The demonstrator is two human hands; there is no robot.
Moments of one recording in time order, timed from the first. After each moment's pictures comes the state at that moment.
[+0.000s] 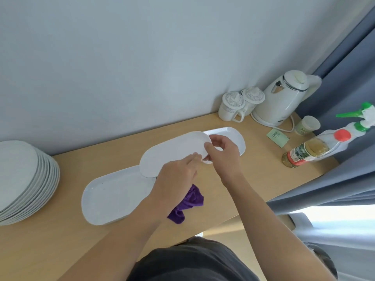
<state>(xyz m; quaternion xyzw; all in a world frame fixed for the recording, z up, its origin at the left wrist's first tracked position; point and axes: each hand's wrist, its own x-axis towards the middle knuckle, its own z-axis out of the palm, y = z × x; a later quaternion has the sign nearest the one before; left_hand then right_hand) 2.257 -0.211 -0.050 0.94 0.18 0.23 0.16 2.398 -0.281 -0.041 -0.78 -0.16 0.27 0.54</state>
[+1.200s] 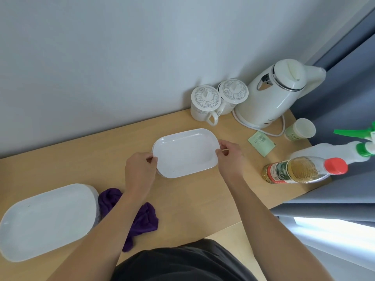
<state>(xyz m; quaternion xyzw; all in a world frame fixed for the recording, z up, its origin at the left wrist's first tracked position) 2.383 -0.184 -0.126 0.73 0.57 0.10 0.37 2.584 -0.313 -0.146 -0.88 -0.16 0.22 0.39</state>
